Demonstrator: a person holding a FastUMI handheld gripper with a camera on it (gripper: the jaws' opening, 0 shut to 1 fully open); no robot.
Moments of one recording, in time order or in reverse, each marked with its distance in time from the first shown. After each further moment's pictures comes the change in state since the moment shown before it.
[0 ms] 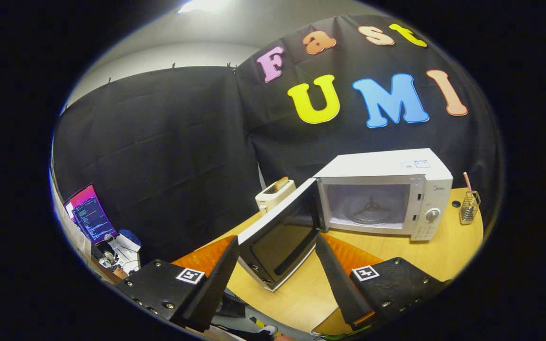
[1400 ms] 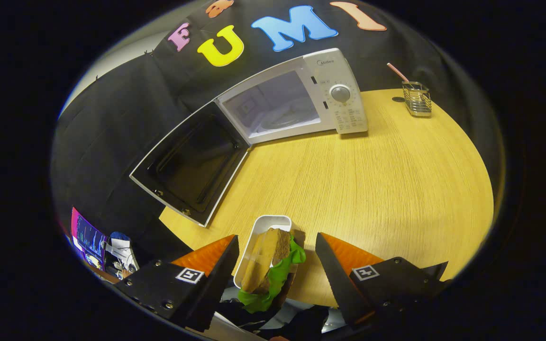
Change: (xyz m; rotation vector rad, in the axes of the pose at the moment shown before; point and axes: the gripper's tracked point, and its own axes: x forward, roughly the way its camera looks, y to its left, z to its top) arm -0.066 -0.145 -0.186 0.336 0.387 -0.181
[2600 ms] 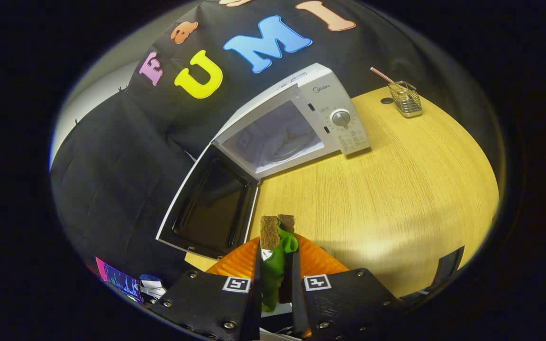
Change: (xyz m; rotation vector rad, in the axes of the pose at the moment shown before) arm -0.010 0.058 0.099 0.231 -0.157 0.005
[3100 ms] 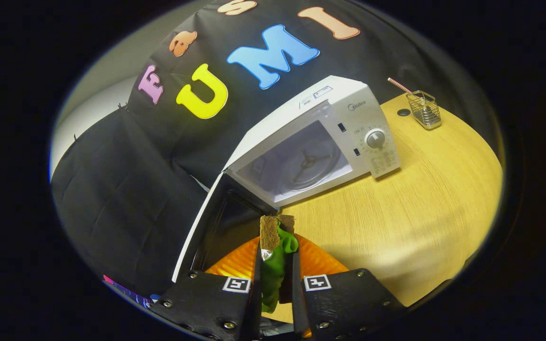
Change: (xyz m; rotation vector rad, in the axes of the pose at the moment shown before) arm 0.064 0.056 0.051 0.056 -0.134 0.033
